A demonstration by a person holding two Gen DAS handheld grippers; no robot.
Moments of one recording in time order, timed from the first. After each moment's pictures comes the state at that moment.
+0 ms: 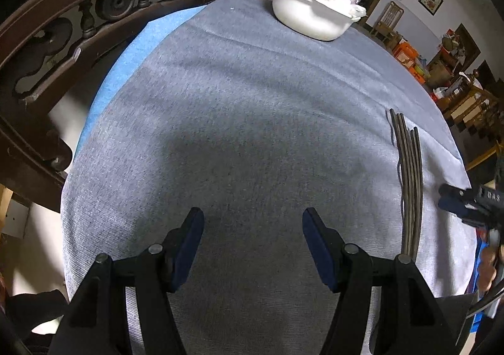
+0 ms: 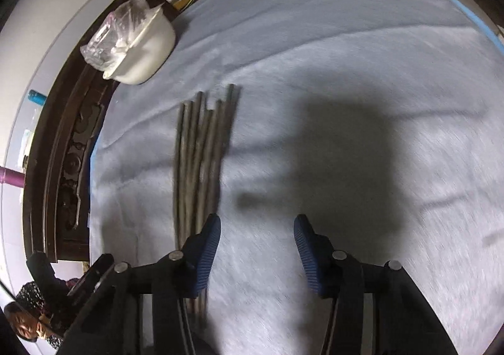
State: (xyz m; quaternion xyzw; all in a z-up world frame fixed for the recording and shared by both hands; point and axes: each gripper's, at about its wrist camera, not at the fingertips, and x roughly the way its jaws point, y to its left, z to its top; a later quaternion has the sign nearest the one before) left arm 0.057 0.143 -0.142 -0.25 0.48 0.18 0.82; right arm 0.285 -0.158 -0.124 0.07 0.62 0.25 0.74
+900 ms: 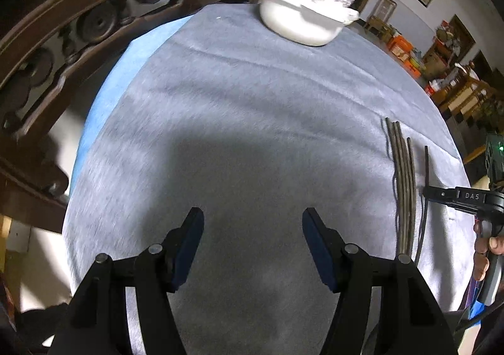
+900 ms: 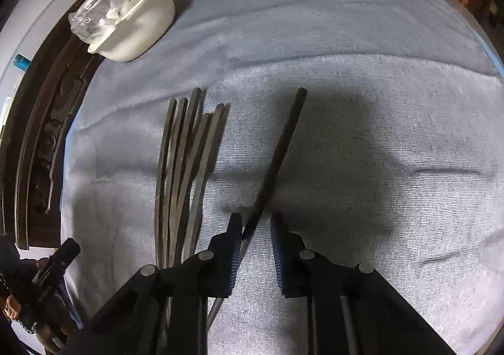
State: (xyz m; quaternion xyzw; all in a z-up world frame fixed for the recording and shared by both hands) left arm 0.085 0.148 -0.129 -0.23 0.49 0.16 0.83; right arm 0.307 -0.117 -0.133 -0.03 0.62 0.24 0.74
